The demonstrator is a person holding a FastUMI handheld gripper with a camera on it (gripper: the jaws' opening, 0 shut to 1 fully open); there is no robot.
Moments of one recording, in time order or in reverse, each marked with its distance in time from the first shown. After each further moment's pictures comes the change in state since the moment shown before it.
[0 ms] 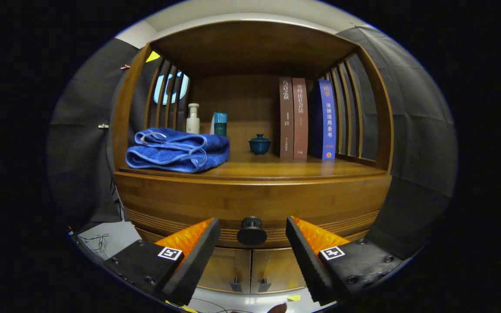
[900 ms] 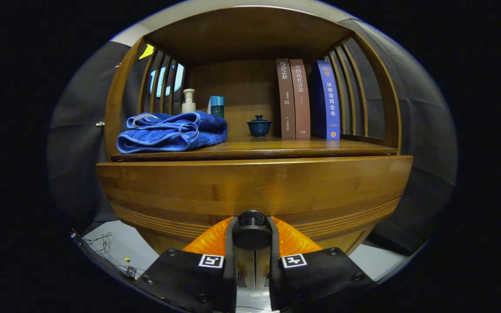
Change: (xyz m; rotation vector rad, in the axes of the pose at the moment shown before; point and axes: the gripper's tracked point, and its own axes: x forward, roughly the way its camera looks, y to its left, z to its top) arm -0.020 0.003 -0.026 0.028 0.045 0.002
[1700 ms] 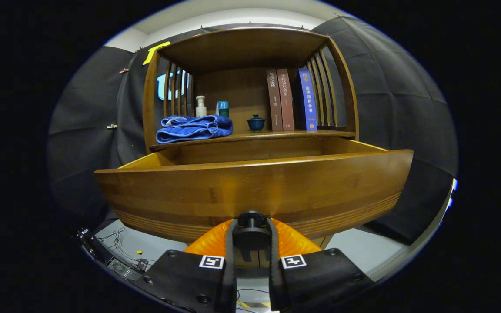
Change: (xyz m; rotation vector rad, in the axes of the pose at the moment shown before) arm -0.126 -0.009 -0.032 0.025 0.028 0.017
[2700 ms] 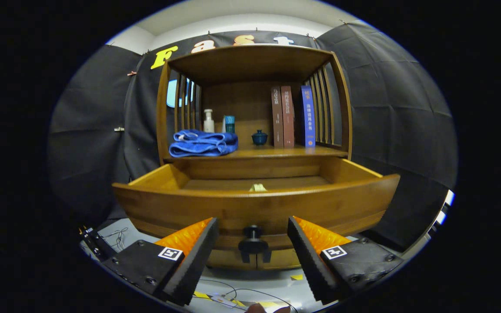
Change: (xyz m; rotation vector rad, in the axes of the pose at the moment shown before) arm -0.054 0.004 0.073 -0.025 -0.071 0.033
